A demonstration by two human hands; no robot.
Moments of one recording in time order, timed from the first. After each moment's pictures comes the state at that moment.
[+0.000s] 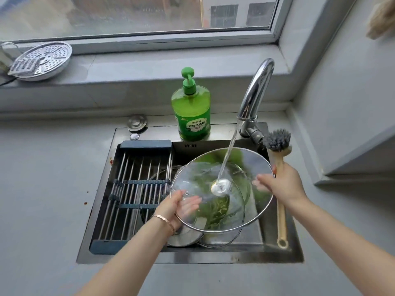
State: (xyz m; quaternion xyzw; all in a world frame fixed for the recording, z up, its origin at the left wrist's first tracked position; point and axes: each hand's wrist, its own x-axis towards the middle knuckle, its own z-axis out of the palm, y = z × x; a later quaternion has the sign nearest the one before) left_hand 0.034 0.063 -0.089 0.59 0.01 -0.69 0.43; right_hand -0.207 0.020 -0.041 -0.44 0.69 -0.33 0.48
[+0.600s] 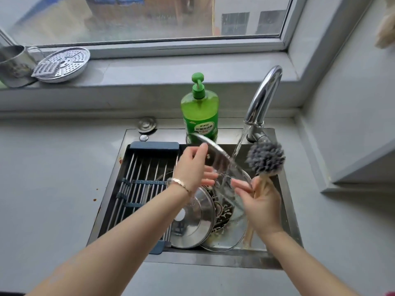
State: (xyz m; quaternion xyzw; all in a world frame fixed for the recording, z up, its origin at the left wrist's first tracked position) left_hand -0.001 0.024 0.014 0.68 -0.38 -0.51 0.36; right_hand -0.144 0.068 -0.037 -0.44 0.62 -0.47 0.45
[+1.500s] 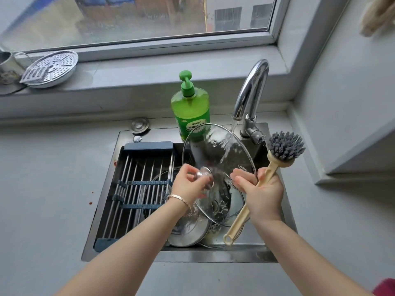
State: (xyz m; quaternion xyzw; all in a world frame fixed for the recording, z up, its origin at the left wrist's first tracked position) left_hand -0.004 0.038 -0.052 0.70 -0.40 -0.48 0.35; right_hand -0.149 0.058 -0.015 -0.27 0.58 -0.56 0.53
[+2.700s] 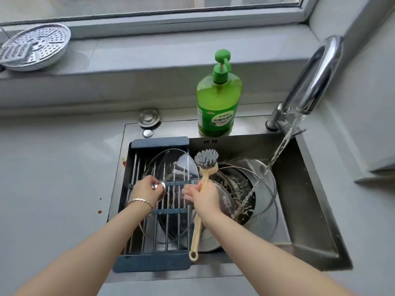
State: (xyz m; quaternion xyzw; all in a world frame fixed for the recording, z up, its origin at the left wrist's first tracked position) left_hand 0.190 0.013 -0.138 0.81 -0.48 -0.31 0.09; right_hand 0.036 0.027 -0.113 -0.30 0.61 -0.34 0.65
